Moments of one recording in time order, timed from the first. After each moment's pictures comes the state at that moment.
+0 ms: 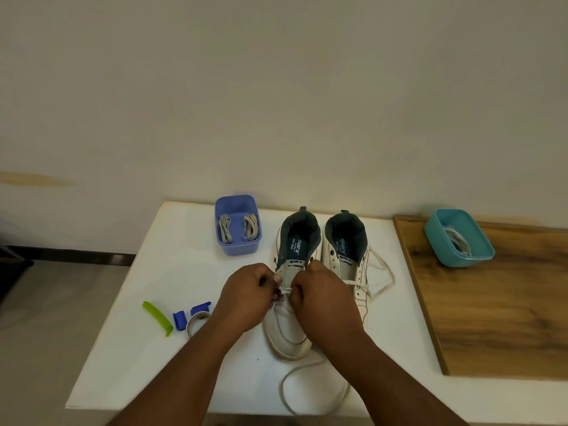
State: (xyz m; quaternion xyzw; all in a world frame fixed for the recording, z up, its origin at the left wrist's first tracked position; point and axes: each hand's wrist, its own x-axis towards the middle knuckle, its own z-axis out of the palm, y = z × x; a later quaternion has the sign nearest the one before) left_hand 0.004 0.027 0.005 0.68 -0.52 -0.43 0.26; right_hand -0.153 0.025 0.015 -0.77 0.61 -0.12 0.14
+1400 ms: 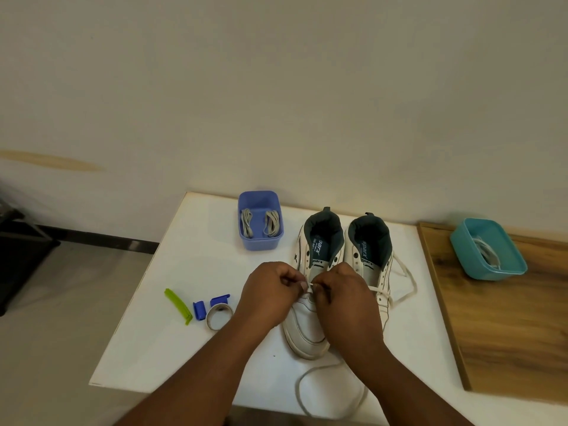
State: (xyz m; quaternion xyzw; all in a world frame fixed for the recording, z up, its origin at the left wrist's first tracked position) left_hand 0.000 0.030 0.006 0.68 -0.51 -0.43 0.30; right_hand -0.156 0.030 0.001 -0.74 0.62 -0.21 0.15
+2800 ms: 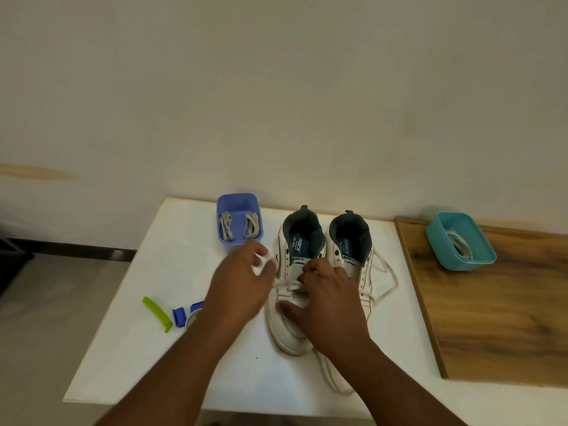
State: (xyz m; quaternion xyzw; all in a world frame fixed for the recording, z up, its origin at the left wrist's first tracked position) left_hand 0.010 0.026 0.026 0.72 -0.56 -0.27 0.31; right_hand -0.165 0.030 -0.002 -0.79 0.61 -0.09 0.06
